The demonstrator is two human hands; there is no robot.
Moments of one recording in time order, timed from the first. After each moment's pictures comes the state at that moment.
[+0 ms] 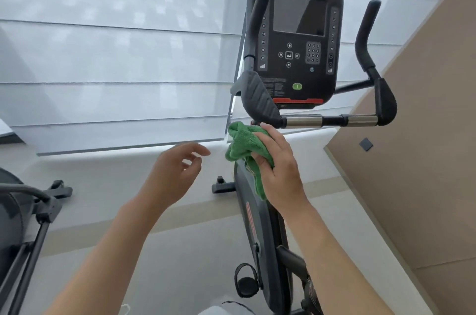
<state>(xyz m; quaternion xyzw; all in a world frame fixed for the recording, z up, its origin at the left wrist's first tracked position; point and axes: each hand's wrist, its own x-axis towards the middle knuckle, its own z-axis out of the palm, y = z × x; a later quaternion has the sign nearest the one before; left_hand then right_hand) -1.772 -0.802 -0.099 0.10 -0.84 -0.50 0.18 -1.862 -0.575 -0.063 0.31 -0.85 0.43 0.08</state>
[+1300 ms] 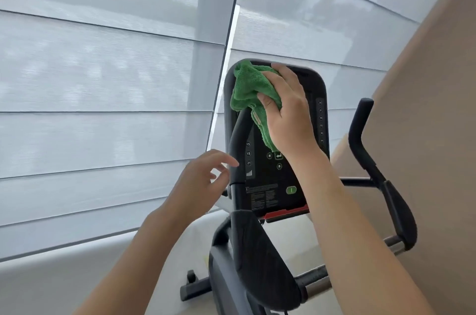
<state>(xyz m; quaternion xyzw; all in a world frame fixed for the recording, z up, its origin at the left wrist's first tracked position) -2.127 -0.889 -0.013 -0.10 -0.81 -0.55 0.21 -2.224 -0.730 0.118 0.30 -0.84 0.34 0.30</state>
